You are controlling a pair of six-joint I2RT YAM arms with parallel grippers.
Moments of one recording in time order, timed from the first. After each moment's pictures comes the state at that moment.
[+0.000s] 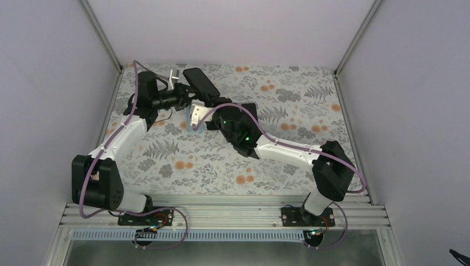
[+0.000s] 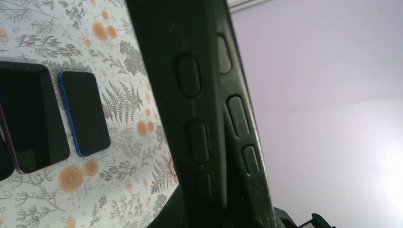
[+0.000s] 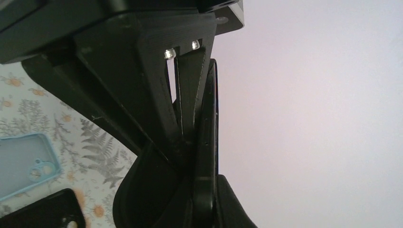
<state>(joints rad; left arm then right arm) -0.16 1.41 1.04 0.05 0.95 -0.98 0.98 1.64 1.14 0.48 0.48 -1.10</state>
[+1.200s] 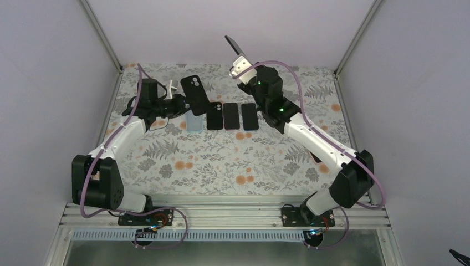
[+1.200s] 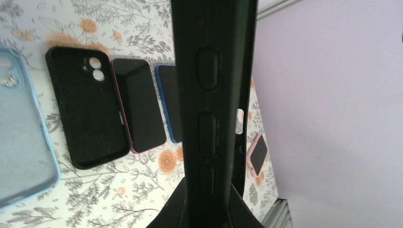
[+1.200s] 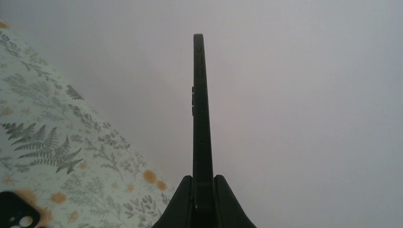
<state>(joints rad) -0.13 1.41 1.01 -0.21 0.79 -0.65 0.67 1.52 1.36 0.08 0.39 -0.66</state>
